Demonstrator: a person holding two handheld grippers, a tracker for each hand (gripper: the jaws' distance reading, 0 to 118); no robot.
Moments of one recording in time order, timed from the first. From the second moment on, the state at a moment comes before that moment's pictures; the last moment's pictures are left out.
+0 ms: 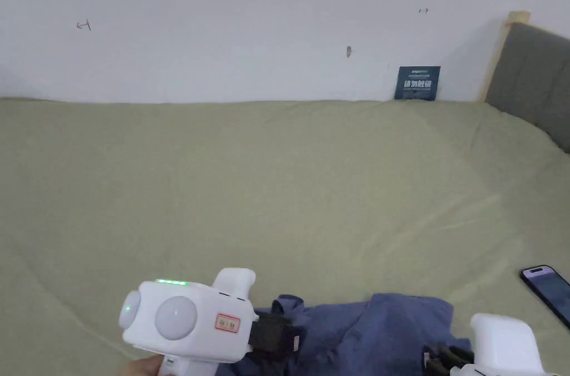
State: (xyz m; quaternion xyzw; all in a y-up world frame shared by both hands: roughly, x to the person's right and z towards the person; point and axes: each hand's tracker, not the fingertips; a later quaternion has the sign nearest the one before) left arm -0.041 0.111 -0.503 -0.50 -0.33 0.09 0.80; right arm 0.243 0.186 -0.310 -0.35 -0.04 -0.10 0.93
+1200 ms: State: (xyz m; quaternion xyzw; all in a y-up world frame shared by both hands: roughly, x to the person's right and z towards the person) left arm -0.038 0.081 -0.478 -0.42 -0.41 0.34 0.73; right arm 0.235 0.209 -0.290 -0.33 -0.02 -0.10 0.94
